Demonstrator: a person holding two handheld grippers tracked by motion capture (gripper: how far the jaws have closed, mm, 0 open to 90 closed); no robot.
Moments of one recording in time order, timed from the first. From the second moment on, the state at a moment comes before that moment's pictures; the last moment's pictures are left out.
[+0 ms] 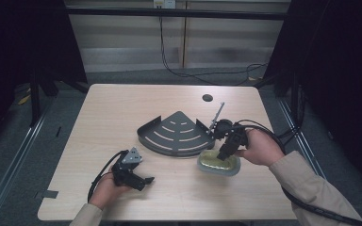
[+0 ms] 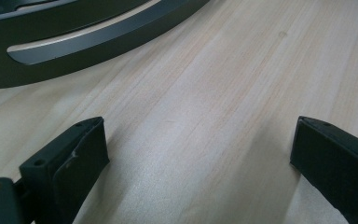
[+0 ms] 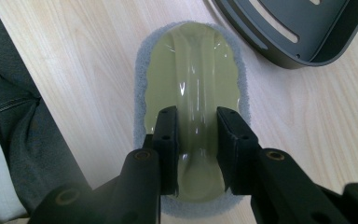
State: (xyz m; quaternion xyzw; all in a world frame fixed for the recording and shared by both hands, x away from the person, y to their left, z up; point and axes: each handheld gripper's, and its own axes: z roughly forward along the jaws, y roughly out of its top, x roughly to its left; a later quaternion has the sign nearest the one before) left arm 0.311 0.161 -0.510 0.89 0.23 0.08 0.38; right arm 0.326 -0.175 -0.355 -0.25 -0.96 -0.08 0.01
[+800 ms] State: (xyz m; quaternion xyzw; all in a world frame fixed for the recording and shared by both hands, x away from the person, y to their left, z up) left arm 0.311 0.161 -0.510 0.89 0.23 0.08 0.38; right arm 0.346 -0.177 -0.329 -0.27 -0.96 -0.09 -0.02
